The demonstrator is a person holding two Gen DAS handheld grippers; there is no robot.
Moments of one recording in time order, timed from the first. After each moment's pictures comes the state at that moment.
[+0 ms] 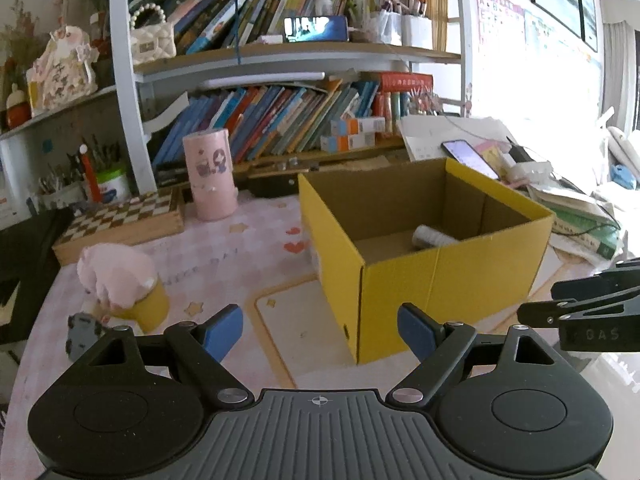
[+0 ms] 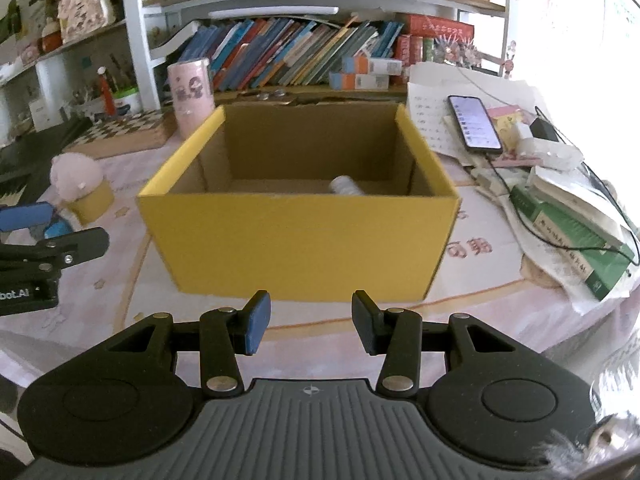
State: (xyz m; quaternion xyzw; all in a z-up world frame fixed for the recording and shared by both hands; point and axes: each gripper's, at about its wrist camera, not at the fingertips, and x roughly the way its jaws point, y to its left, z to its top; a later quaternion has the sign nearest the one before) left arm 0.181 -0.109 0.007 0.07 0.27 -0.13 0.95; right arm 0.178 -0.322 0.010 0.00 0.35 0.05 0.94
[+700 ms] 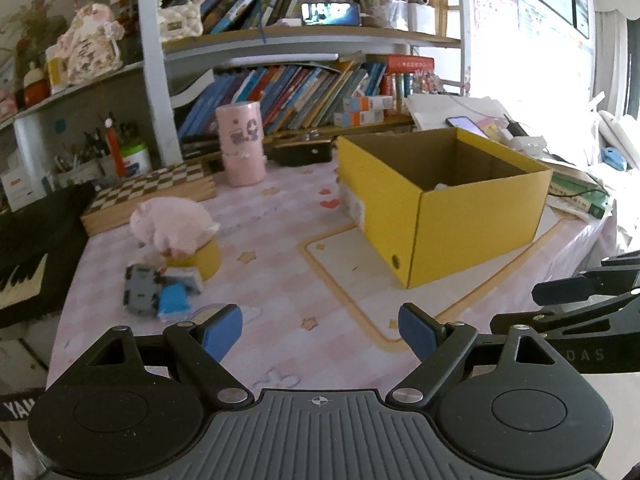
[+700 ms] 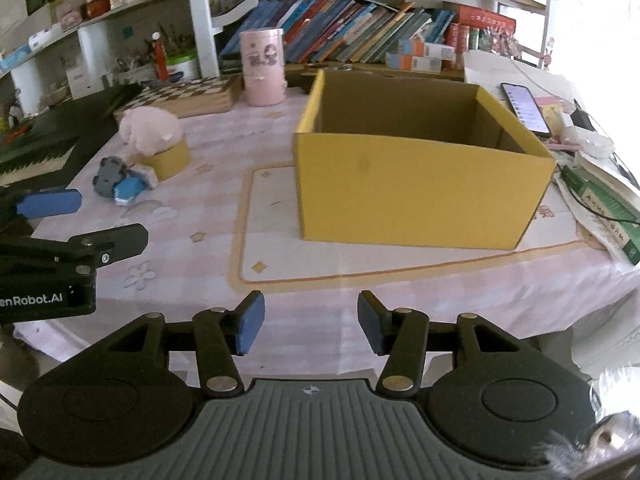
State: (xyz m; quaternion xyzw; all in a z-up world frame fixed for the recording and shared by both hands) left arm 0.141 -0.024 0.002 0.08 0.29 -0.14 0.94; right arm 0.133 -0.212 0.003 0.00 0.37 0.07 0.92
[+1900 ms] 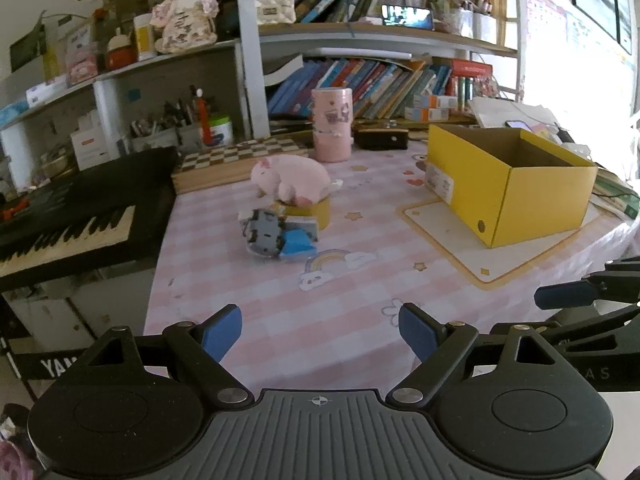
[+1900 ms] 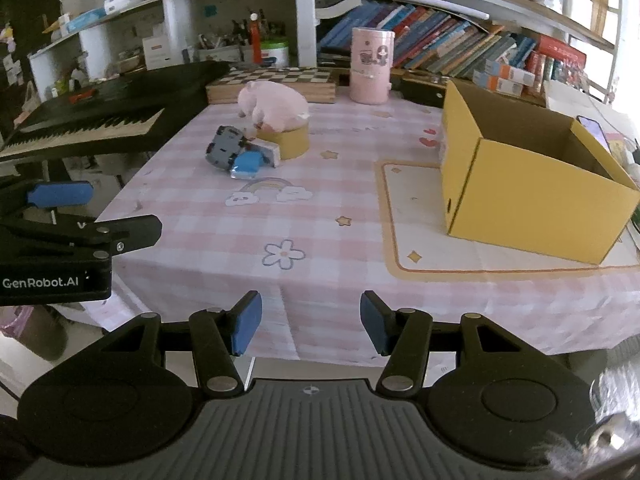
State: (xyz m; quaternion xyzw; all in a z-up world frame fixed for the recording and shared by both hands) left arm 0.093 0.086 0.000 0.06 0.30 -0.08 0.95; right arm 0.097 -0.096 -0.001 -0.04 0.36 0.14 0.92
